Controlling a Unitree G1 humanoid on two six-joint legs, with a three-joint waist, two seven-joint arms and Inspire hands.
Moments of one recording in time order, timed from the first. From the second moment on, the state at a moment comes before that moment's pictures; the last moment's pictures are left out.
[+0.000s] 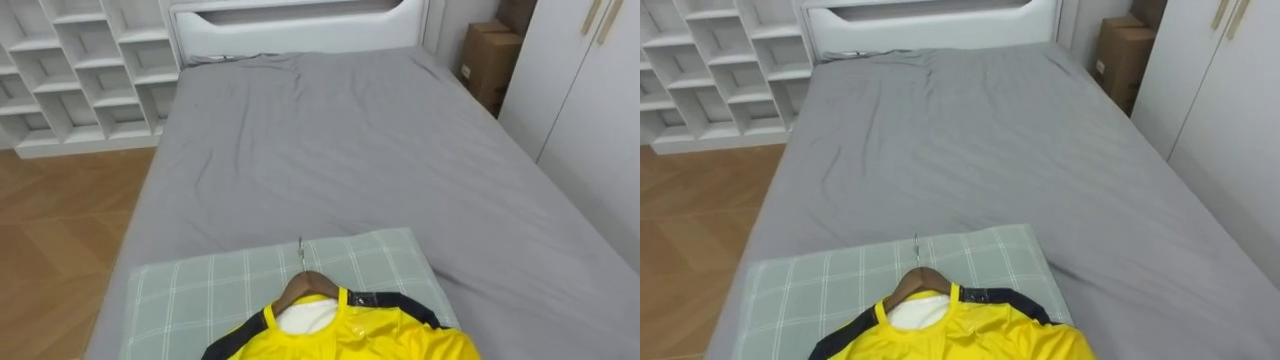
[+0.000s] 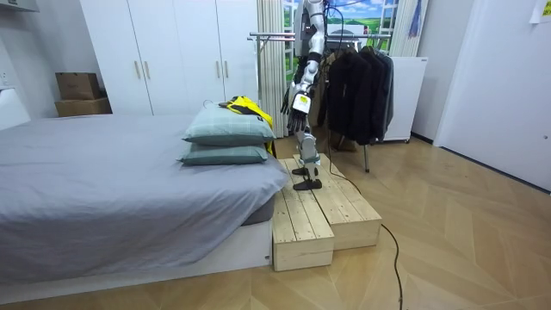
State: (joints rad) left arm 0.19 0.21 0.16 1.12 -0.03 -0.09 0.36; right arm 0.10 -0.22 -0.03 1.28 0.24 -0.06 0.08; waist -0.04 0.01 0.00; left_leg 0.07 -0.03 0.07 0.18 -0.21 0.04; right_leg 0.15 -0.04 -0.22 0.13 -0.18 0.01
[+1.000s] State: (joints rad) left arm 0.14 0.22 0.05 0.62 0.45 -0.22 0.81; right arm 0.09 -0.23 -0.03 1.28 0.18 -0.07 -0.01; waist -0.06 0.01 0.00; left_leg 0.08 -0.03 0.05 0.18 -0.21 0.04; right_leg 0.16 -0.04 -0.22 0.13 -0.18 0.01
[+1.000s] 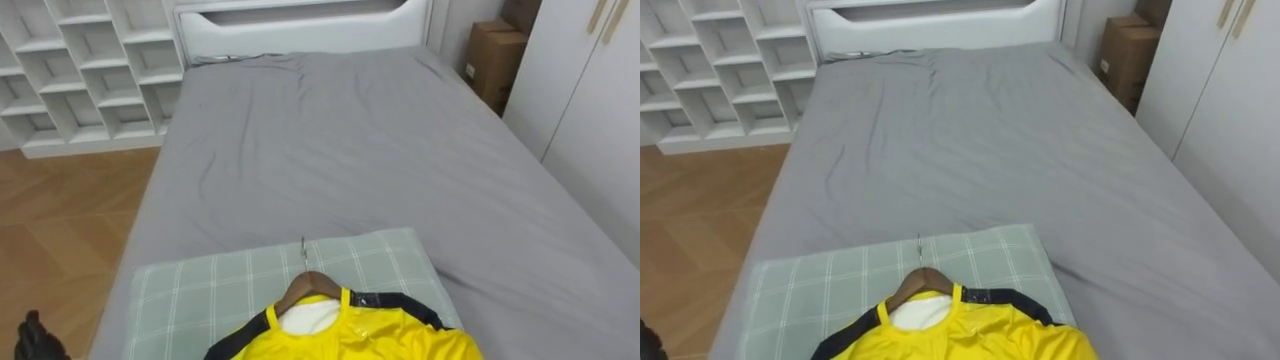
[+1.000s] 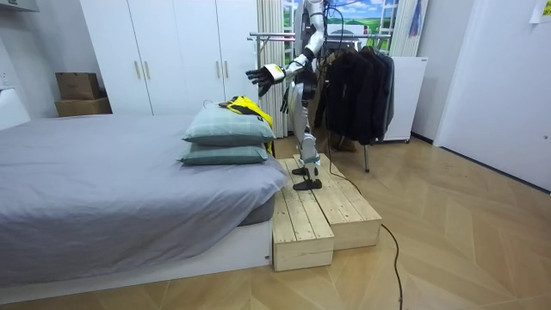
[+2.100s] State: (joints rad) left arm 0.06 0.23 -0.10 0.70 0.64 -0.12 0.69; right arm 0.08 -0.23 -0.06 1.28 0.15 -0.06 0.04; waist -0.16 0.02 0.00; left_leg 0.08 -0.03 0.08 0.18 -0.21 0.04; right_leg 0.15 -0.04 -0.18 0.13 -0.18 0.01
